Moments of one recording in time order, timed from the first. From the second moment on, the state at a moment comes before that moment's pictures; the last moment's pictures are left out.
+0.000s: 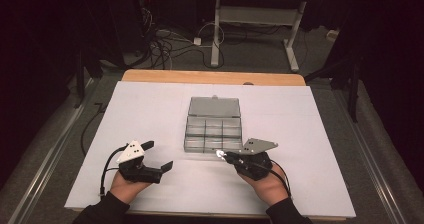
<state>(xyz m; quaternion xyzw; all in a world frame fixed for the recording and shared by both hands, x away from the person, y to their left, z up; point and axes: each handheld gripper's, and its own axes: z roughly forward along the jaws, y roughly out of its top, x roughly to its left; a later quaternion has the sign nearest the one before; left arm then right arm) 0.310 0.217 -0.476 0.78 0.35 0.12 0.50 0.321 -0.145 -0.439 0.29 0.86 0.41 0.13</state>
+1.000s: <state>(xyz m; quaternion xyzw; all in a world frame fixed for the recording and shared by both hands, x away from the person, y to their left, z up) 0.310 0.219 -0.474 0.78 0.35 0.13 0.50 0.352 -0.112 -0.435 0.28 0.87 0.38 0.13</state>
